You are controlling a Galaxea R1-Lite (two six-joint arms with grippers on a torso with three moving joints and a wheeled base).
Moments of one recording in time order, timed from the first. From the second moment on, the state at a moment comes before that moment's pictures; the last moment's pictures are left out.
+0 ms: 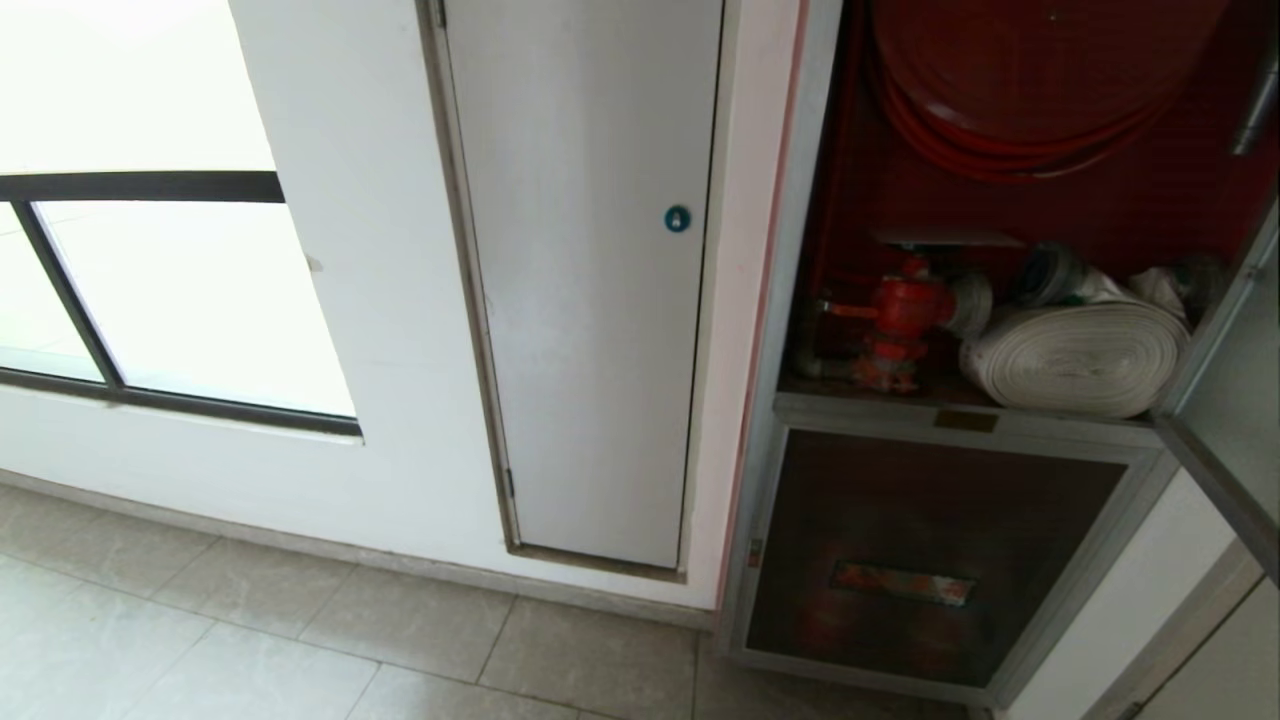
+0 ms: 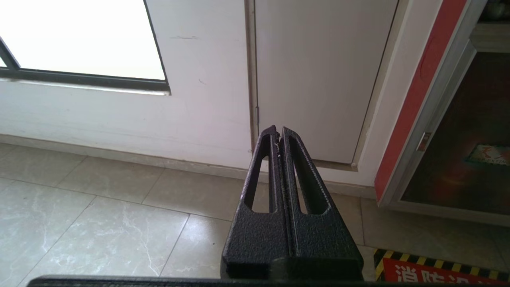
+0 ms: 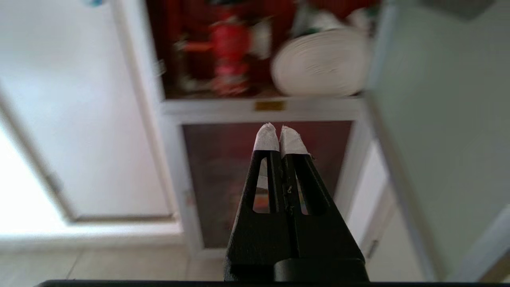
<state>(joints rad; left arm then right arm) 0.00 0.00 0.00 -0.02 -0.01 0.01 -0.08 0.40 -0.44 -0.05 -0.23 0.01</state>
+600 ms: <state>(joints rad) 0.00 0.00 0.00 -0.02 -0.01 0.01 -0.41 0.74 -0.53 -0.42 -0.36 0.06</state>
